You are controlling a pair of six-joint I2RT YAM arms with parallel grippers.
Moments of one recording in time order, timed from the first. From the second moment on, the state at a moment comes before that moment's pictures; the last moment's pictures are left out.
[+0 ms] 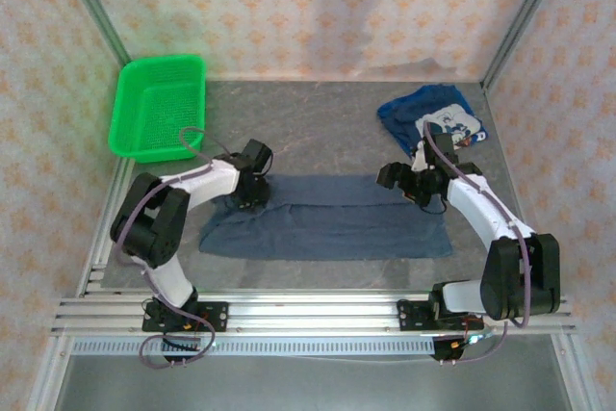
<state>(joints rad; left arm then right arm) -0.38 1.76 1.05 -0.61 -0.04 -0.72 0.10 1.33 0.88 -0.63 -0.40 0.48</state>
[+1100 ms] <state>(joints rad) -0.29 1.63 0.95 -0.59 0.00 -0.59 0.10 1.32 0.90 -0.65 -0.36 0.47</state>
